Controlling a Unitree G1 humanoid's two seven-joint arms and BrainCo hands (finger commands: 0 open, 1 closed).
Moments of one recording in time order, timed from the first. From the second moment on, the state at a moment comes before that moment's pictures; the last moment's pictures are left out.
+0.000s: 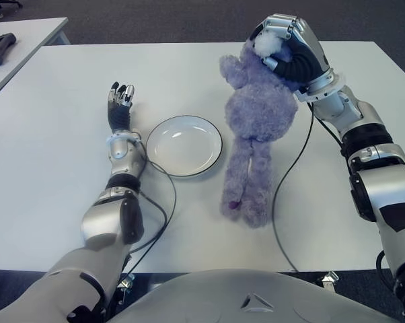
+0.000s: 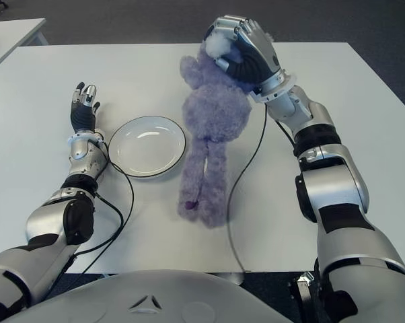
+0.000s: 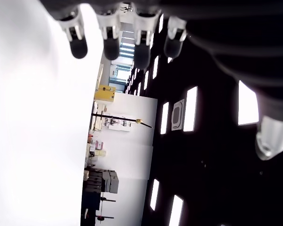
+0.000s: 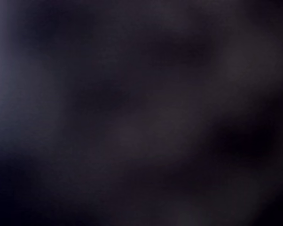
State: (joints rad) left arm -0.63 0.15 0.42 1.14 -0.14 -0.54 0.00; right arm -0.97 -0.53 0.26 0.96 -0.63 -1.10 -0.42
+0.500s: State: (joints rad) left arm -0.63 0.15 0.42 1.14 -0.14 -0.54 0.01; right arm -1.03 -0.50 0.26 0.98 -0.62 -1.06 -0.35
